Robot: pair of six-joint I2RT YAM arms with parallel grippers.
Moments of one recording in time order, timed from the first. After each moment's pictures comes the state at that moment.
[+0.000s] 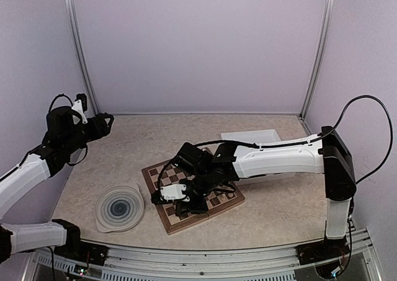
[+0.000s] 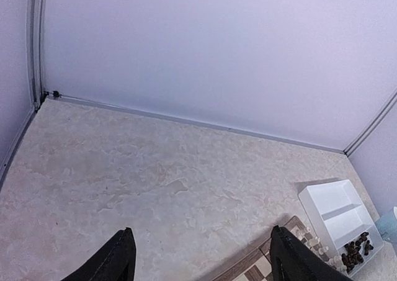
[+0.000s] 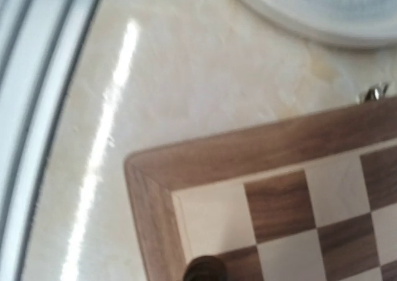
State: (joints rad) left arm -0.22 0.98 0.73 0.04 0.04 -0.36; right arm 1.18 2.00 1.57 -0.64 -0.31 -0.59
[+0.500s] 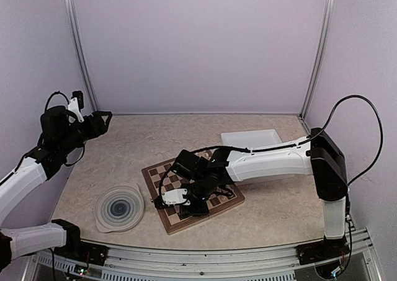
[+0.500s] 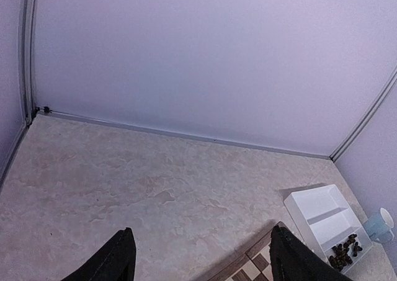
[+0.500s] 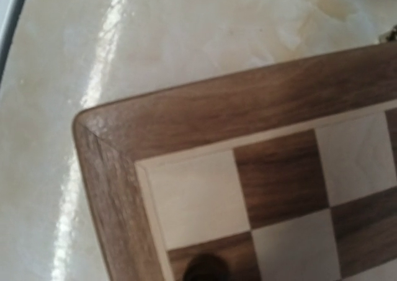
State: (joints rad) left arm -0.20 0.91 0.71 0.04 0.08 -0.36; right arm 1.18 2.07 1.56 -0.65 -0.23 -0.61
